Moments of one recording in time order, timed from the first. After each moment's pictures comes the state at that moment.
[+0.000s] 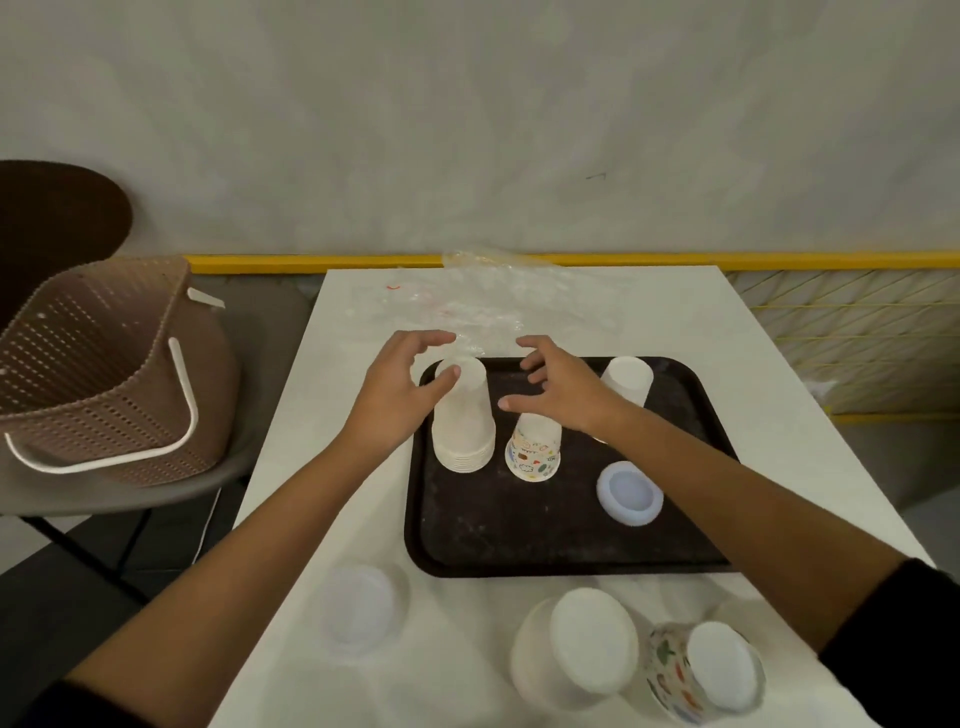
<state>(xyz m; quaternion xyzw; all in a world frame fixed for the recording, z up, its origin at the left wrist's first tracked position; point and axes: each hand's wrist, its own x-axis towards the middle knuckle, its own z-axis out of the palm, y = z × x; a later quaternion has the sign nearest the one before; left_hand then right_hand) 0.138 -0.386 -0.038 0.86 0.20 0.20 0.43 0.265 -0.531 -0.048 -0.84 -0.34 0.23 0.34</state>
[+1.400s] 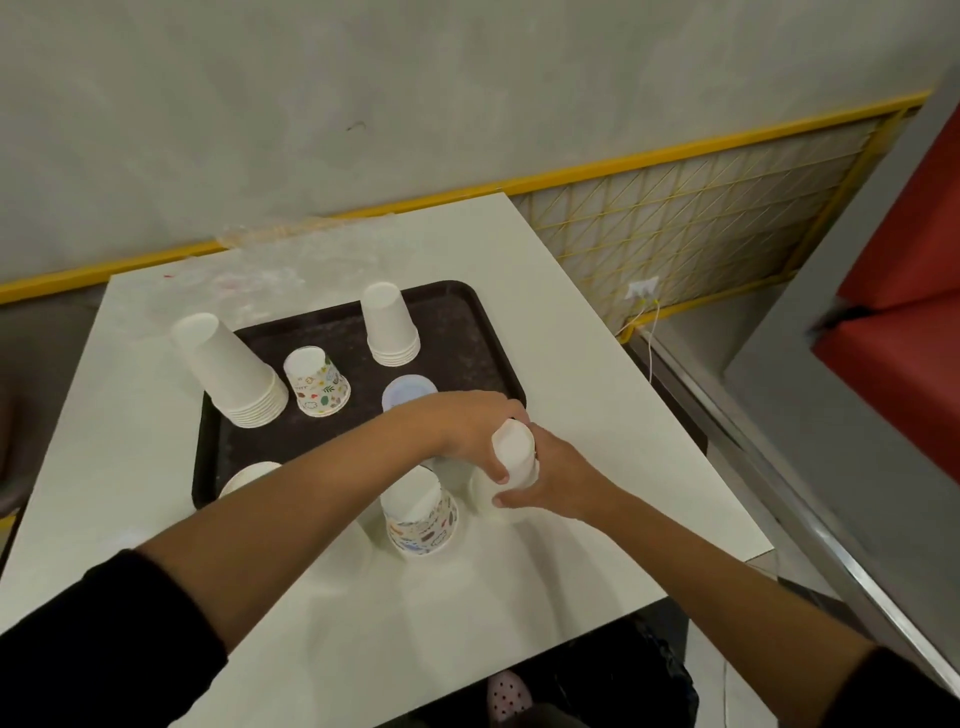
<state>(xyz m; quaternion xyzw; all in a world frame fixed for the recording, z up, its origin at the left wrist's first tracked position) 0.200 -0.681 -0.058 0.93 -0.16 -0.29 0.14 0.202 -0.828 -0.136 -0.86 -0.21 0.27 0.38</state>
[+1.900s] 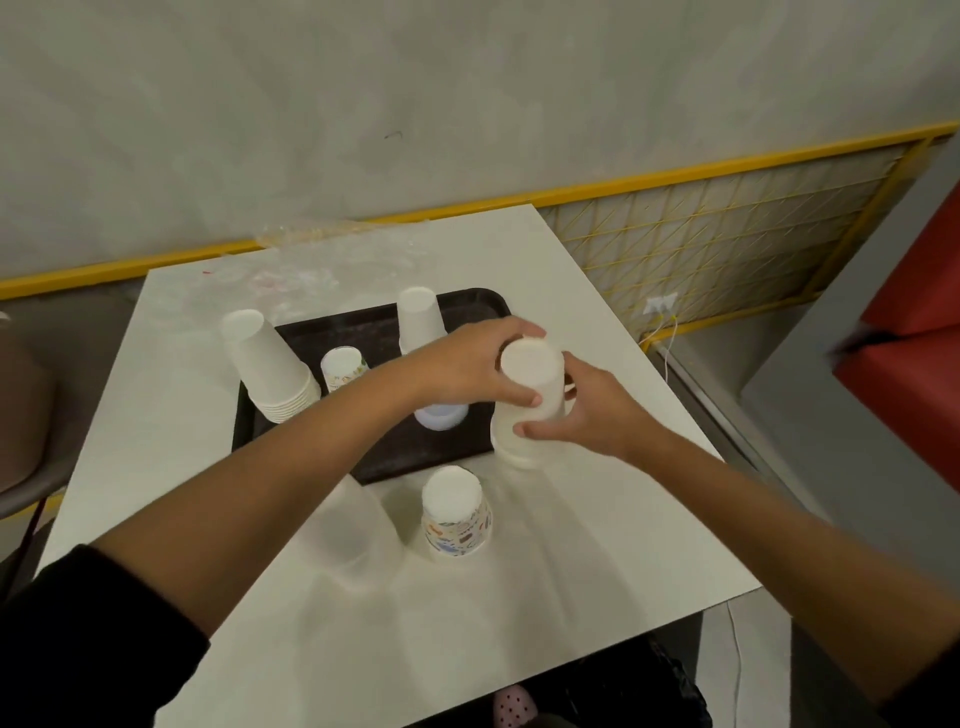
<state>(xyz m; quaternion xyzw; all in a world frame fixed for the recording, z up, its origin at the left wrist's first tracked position) 0.197 -0.640 -0.005 0.93 -0.10 -0.11 0.35 0.224 -0.812 -0.056 -0.87 -0.24 0.14 0.40</state>
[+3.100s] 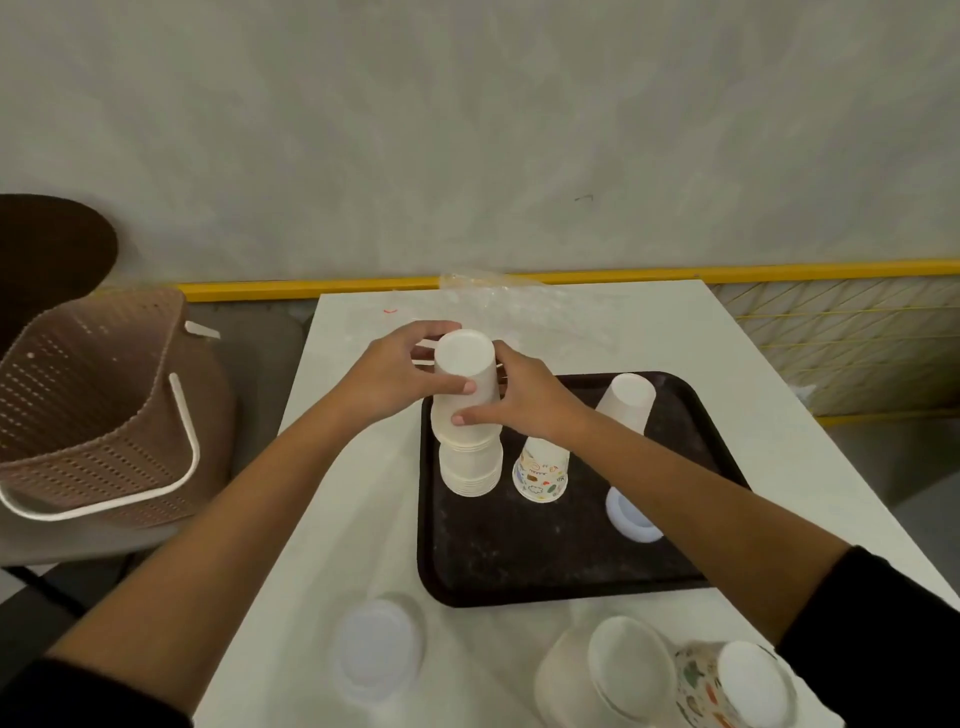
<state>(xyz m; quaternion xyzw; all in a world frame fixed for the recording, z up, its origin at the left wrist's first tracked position) 0.156 -0.348 0.004 0.85 0.16 0.08 0.49 0.243 -0.487 -0.027 -0.82 -0.37 0.20 0.38</state>
